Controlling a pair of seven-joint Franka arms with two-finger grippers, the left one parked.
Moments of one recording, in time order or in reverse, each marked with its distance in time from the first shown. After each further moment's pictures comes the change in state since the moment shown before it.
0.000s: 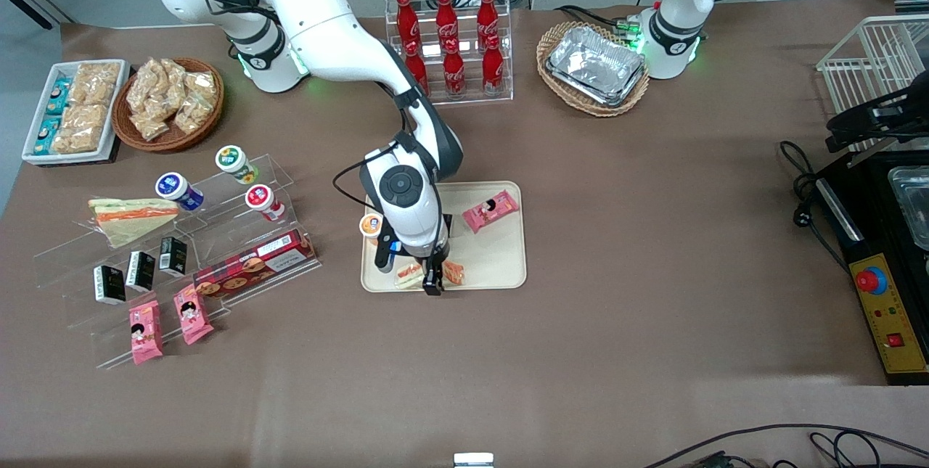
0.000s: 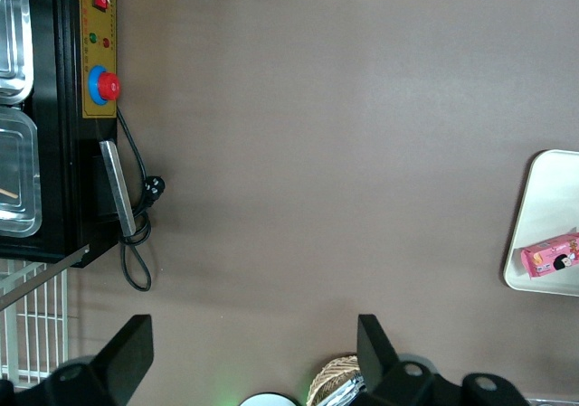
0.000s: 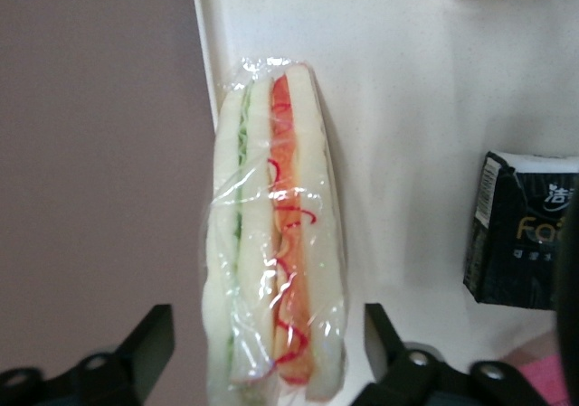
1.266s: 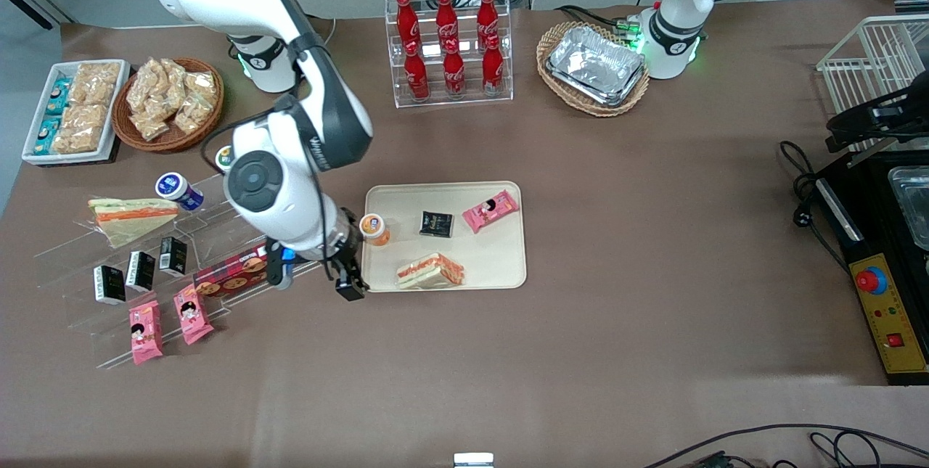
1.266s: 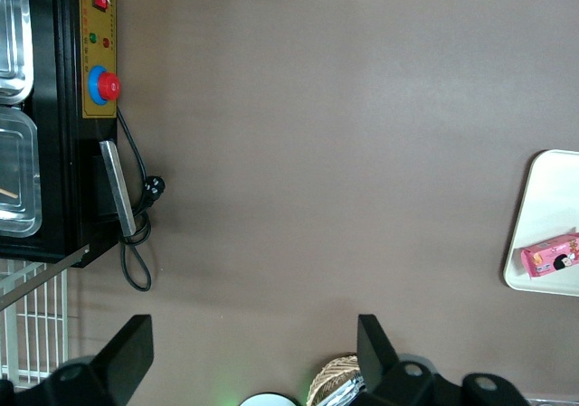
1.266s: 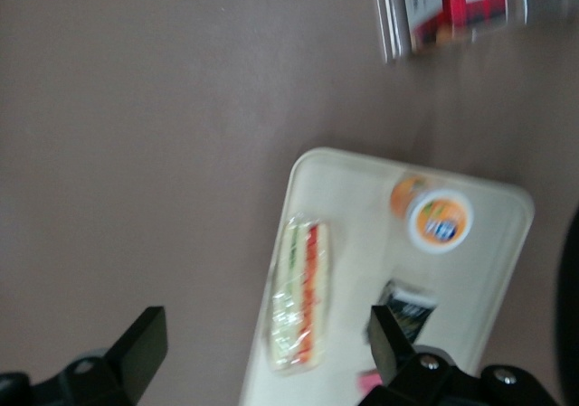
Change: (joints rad) arm -0.186 -0.312 -0.040 0.023 -0.060 -0.453 -0.500
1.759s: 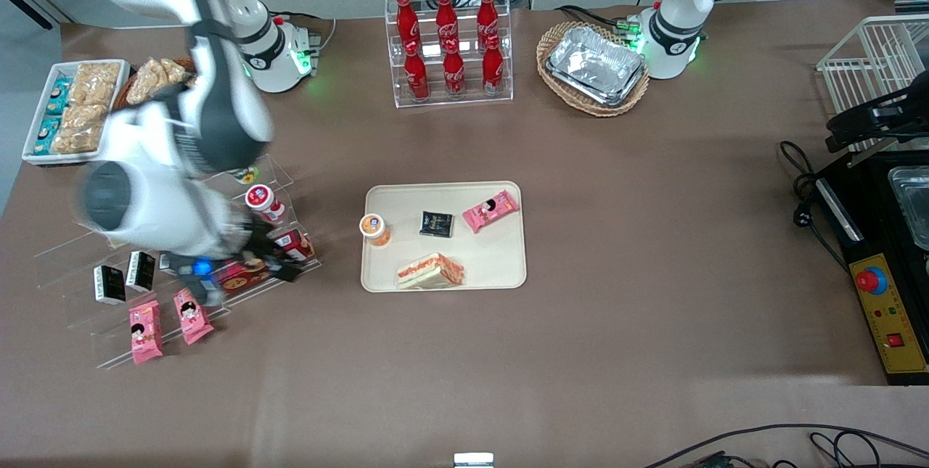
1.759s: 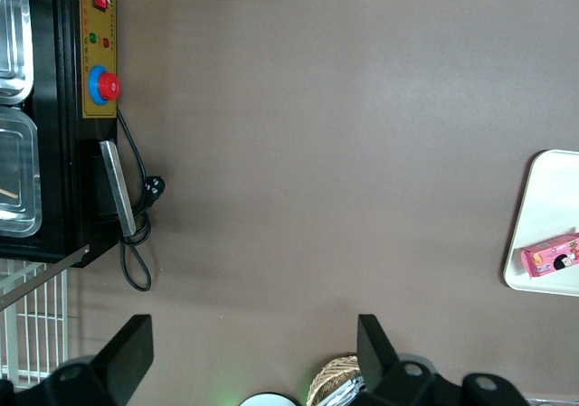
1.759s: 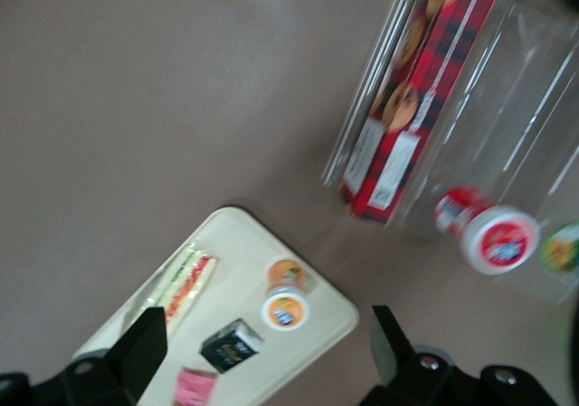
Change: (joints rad) arm -0.200 -0.131 -0.003 0.000 -0.006 -0.271 -0.719
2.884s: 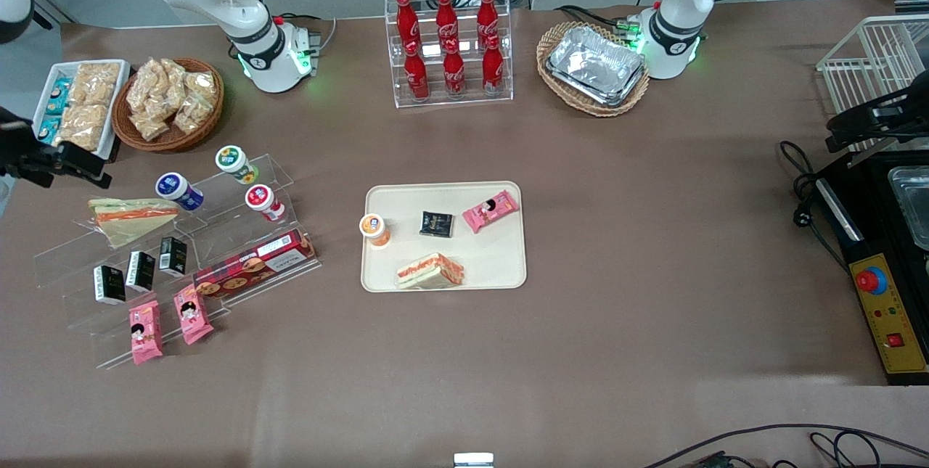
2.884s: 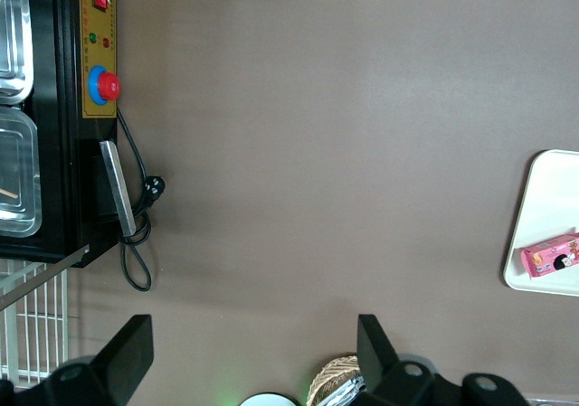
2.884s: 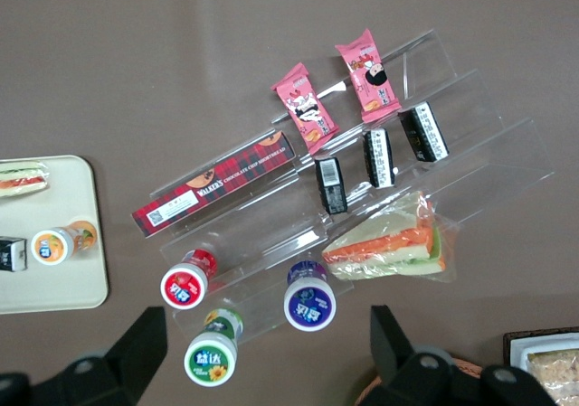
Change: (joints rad) arm -0.307 -0.453 0.059 -0.238 -0.317 -0.053 -0.934
